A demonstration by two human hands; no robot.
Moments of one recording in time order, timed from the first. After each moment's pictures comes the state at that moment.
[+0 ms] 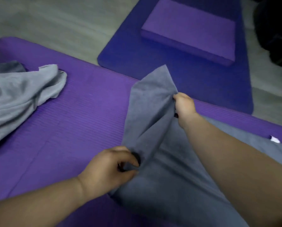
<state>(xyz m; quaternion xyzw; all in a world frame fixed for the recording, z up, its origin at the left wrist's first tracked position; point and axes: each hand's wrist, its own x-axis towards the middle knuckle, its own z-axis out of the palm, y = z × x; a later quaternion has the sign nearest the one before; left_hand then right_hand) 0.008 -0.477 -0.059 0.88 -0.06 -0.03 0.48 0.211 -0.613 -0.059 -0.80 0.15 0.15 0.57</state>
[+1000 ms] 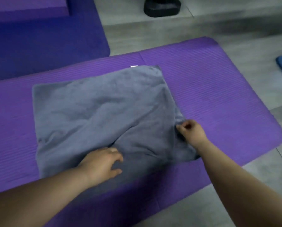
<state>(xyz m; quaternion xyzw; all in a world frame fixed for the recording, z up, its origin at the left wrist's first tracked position) 0.051 -0.857 -0.106 0.88 -0.36 -0.29 0.11 0.038 -1.137 -0.137 -0.83 0.36 0.12 0.40</state>
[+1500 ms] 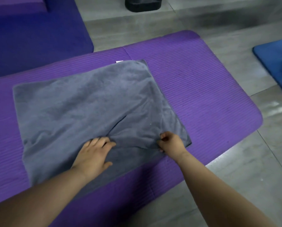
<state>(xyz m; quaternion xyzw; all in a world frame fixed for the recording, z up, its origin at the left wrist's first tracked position) 0.040 -0.850 -0.149 0.90 -0.41 -0.10 0.08 -0.014 -1.088 -0.152 -0.79 0.36 0.16 0.47</state>
